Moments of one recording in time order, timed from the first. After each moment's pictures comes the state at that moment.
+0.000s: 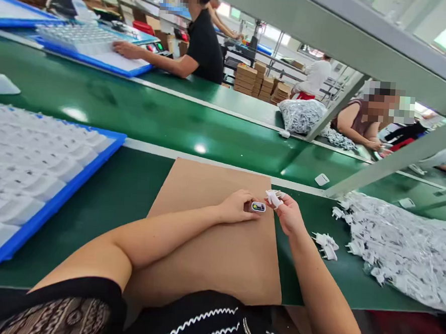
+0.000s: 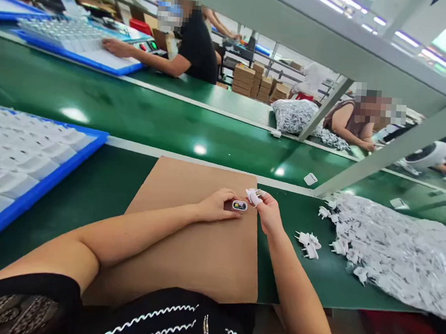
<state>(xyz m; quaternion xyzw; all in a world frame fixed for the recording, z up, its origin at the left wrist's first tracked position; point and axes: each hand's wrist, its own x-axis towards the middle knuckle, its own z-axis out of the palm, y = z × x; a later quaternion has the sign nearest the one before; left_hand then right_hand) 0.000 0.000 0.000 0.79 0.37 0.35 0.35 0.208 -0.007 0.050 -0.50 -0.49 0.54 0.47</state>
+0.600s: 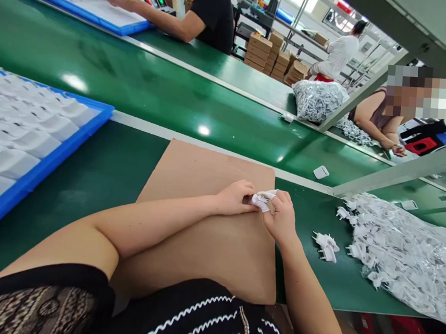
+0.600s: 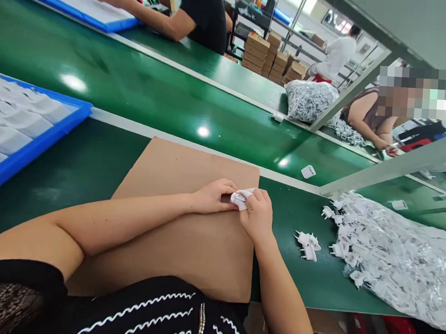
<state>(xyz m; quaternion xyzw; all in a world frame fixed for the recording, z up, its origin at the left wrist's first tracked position) -0.002 0.004 -0.002 0.79 0.34 0.36 0.37 0.201 -0.024 0.048 -0.47 -0.84 0.05 0.25</state>
